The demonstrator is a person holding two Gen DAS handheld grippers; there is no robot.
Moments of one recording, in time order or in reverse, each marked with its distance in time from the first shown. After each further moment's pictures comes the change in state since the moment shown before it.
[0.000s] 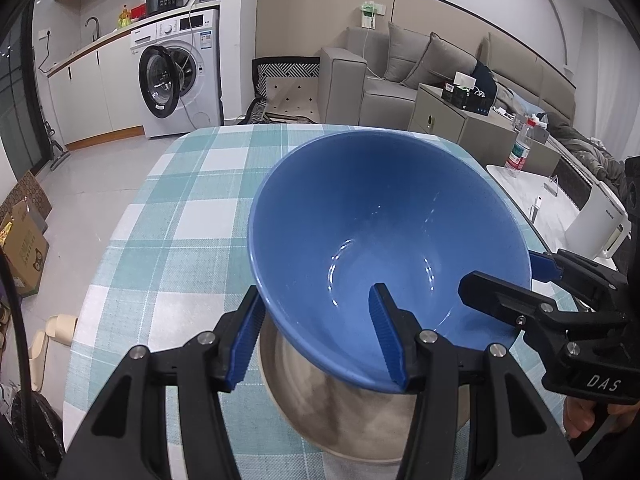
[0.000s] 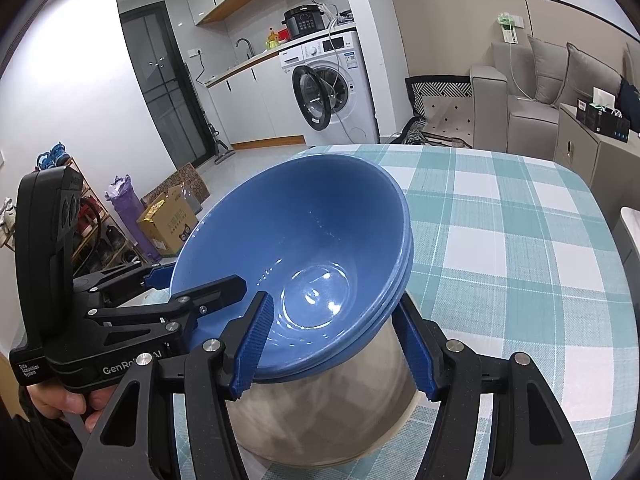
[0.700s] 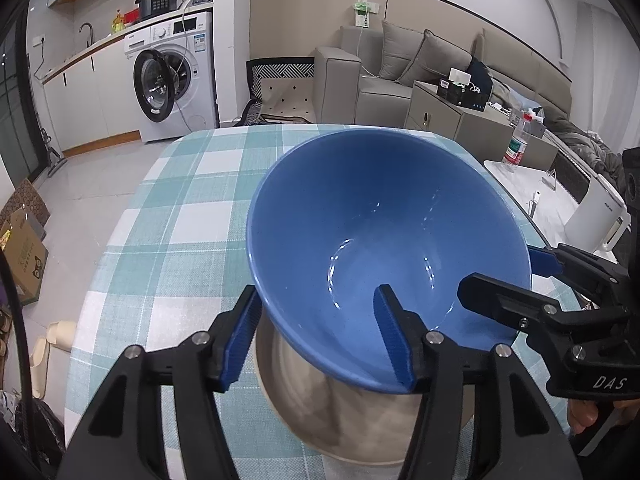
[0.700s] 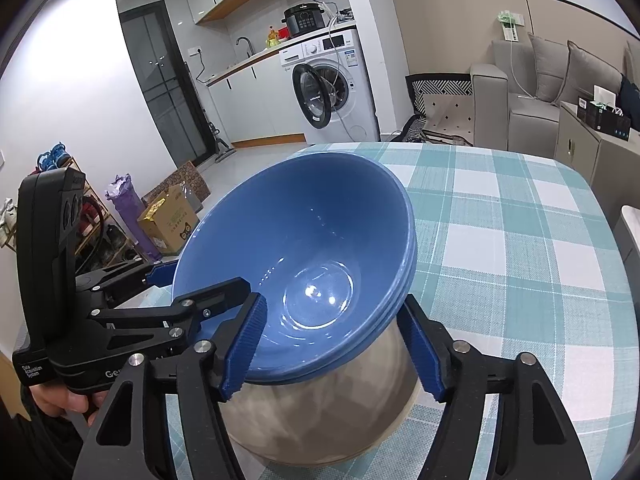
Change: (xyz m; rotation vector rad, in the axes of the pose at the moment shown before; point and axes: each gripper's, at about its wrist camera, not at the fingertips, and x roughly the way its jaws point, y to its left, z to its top) left arm 0.000 -0.005 -0.001 0.034 -0.007 0.004; right arm 0.000 -0.003 -0.002 0.006 0.009 0.008
